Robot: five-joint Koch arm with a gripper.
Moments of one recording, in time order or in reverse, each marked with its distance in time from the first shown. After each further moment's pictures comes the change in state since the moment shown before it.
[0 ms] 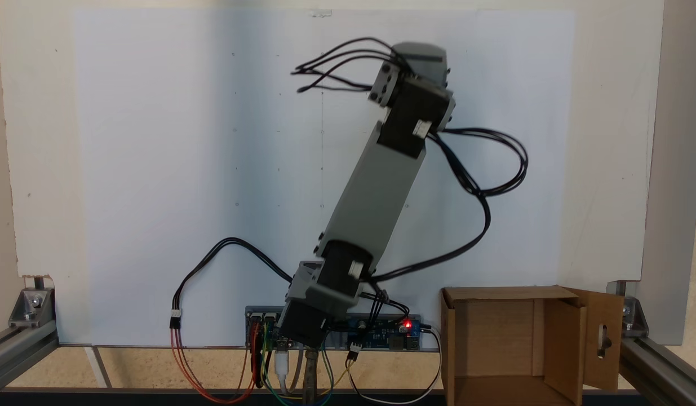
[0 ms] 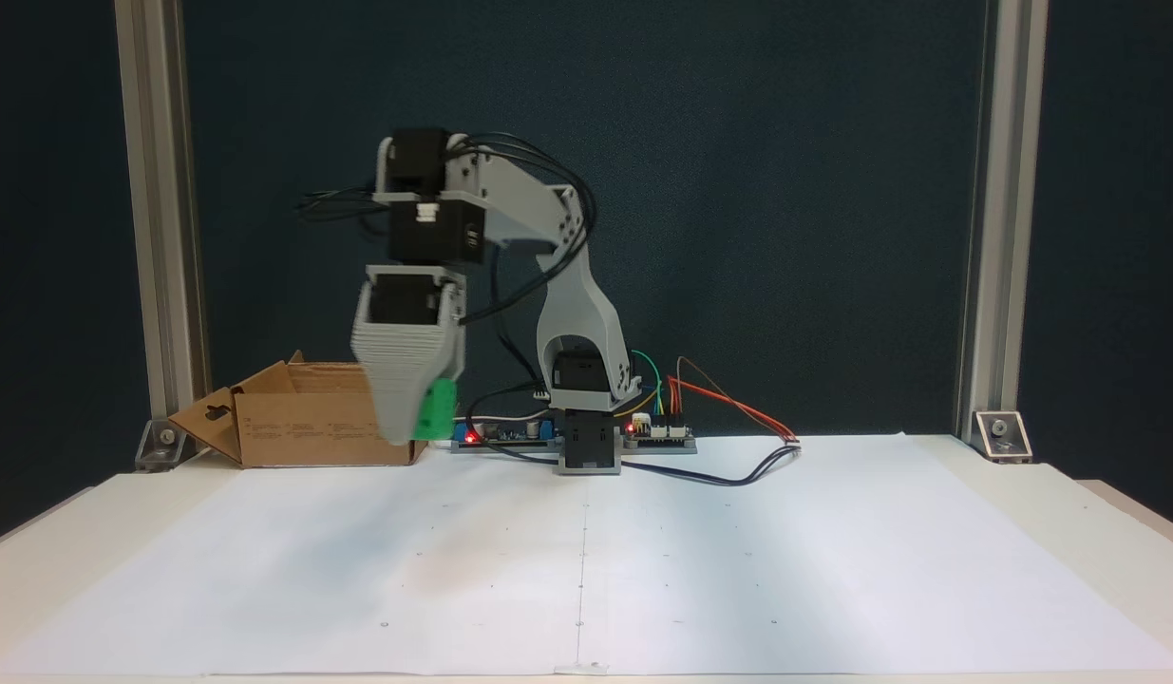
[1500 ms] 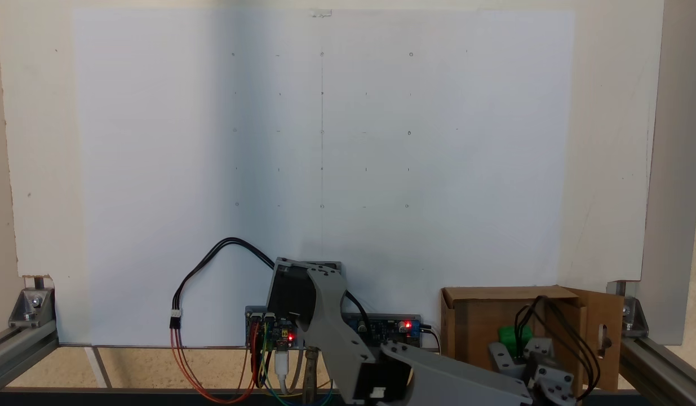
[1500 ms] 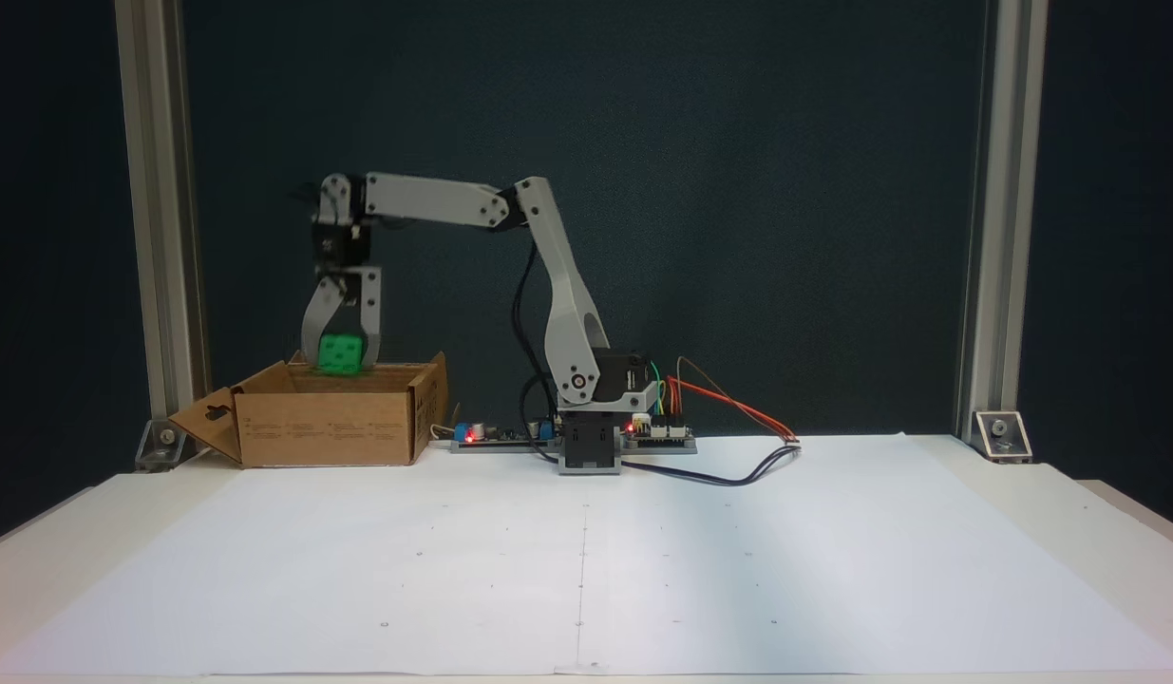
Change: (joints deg) arm 81.1 6.2 15.2 -5.3 -7.6
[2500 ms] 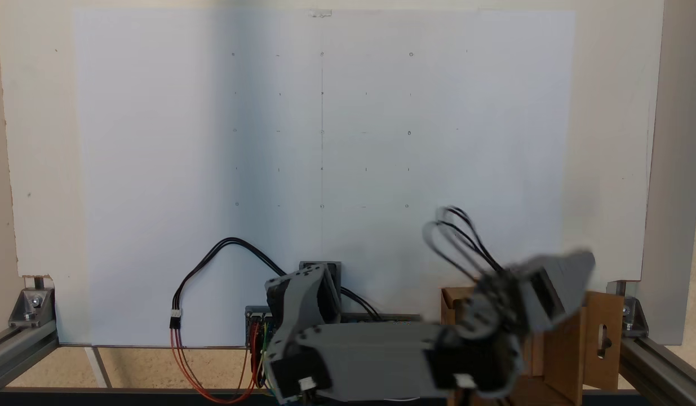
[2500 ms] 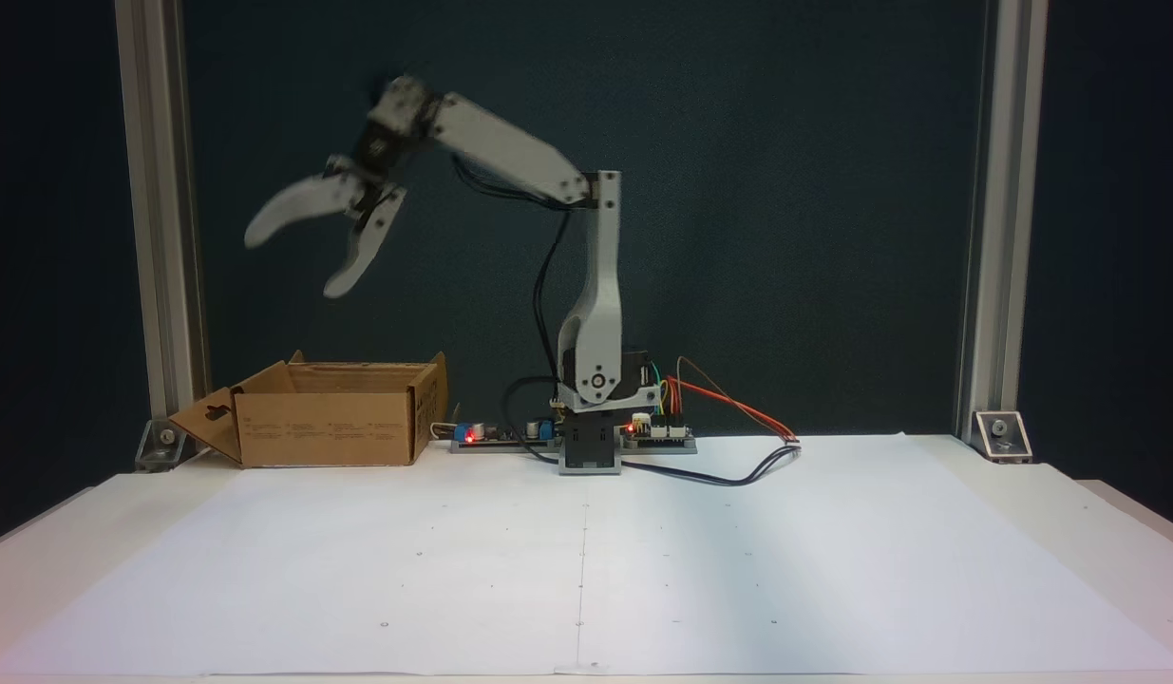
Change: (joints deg) arm -35.1 23.9 0.0 -1.9 14.8
